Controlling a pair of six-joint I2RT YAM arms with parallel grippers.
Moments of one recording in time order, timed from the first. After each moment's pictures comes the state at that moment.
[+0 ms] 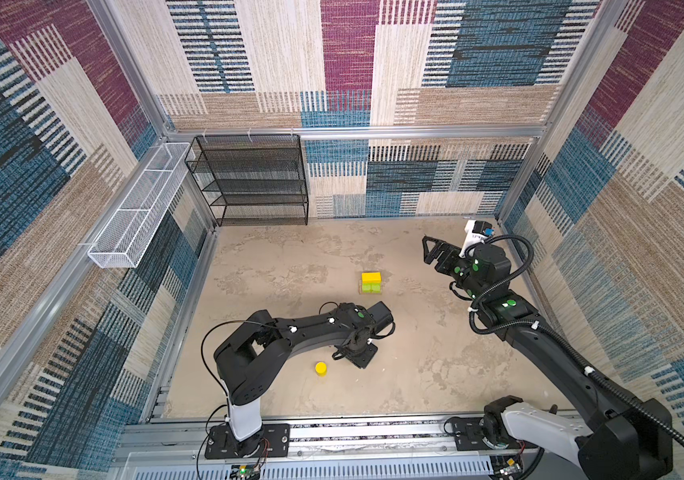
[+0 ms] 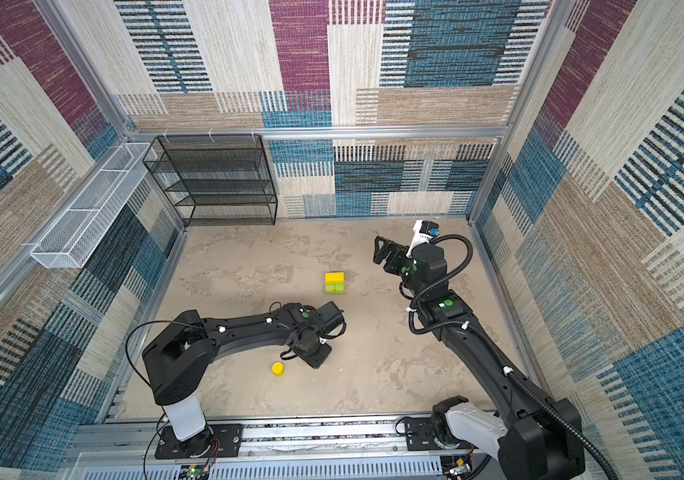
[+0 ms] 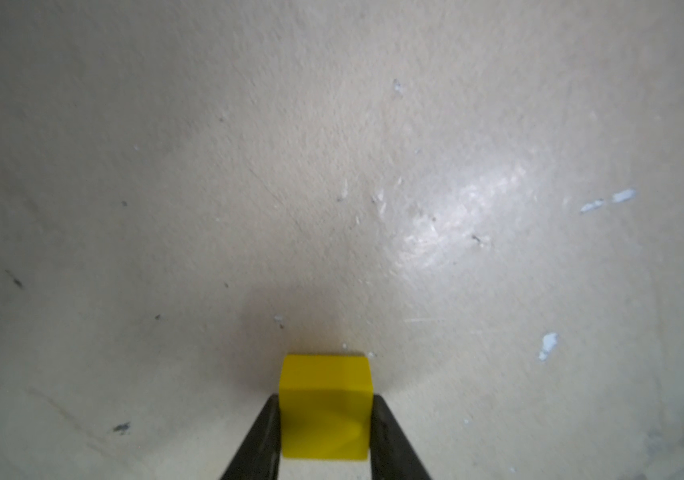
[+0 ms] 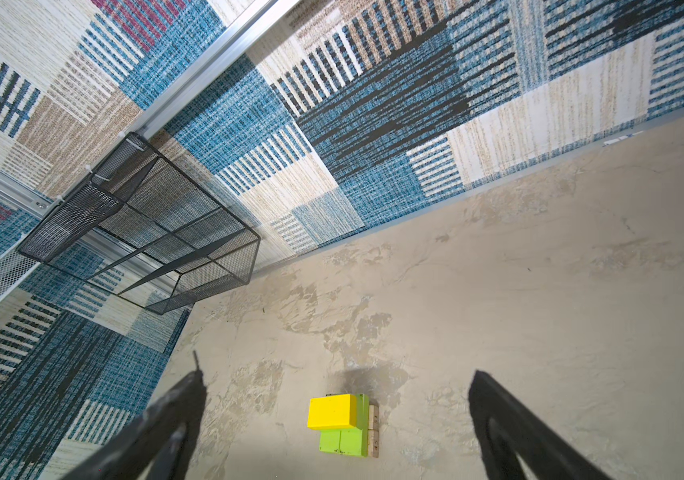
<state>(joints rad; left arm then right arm) -0.98 1.82 1.18 -0.82 -0.05 -0.30 0.32 1.12 0.87 0.01 0.05 0.59</state>
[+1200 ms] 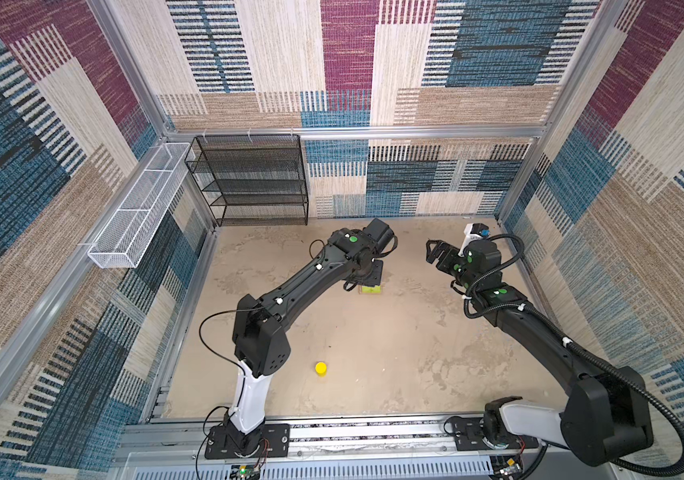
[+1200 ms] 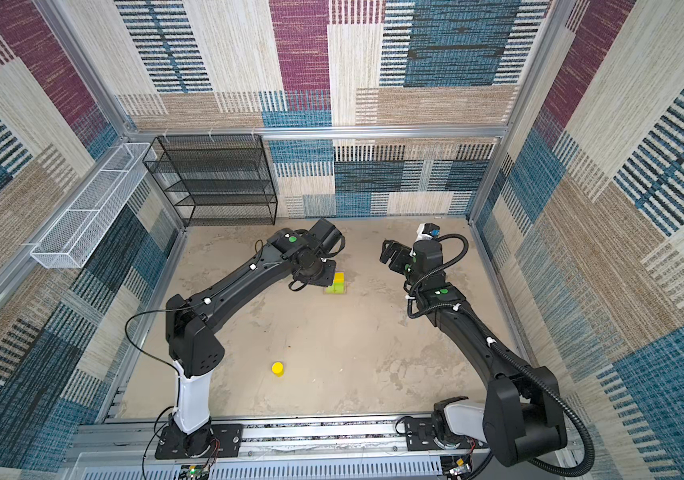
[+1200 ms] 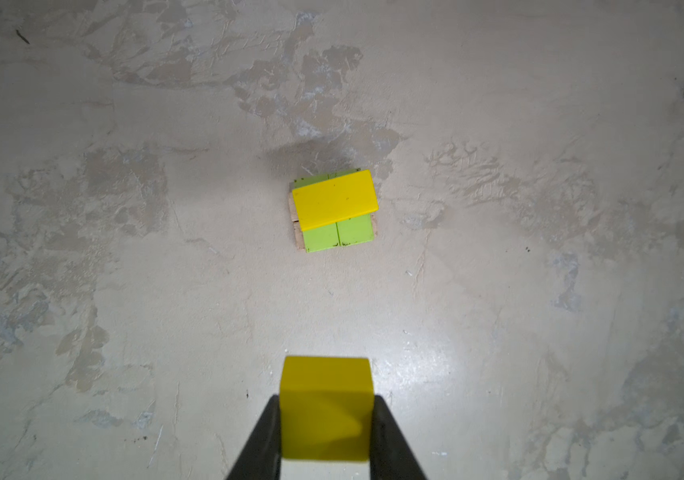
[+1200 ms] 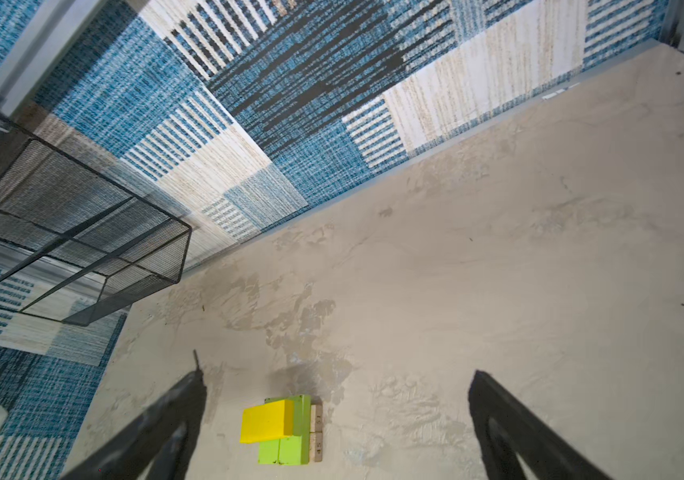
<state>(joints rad) -0.76 2.08 2.10 -1.21 -0.16 -0.52 0.22 1.27 0.88 0.02 0.03 0.59</state>
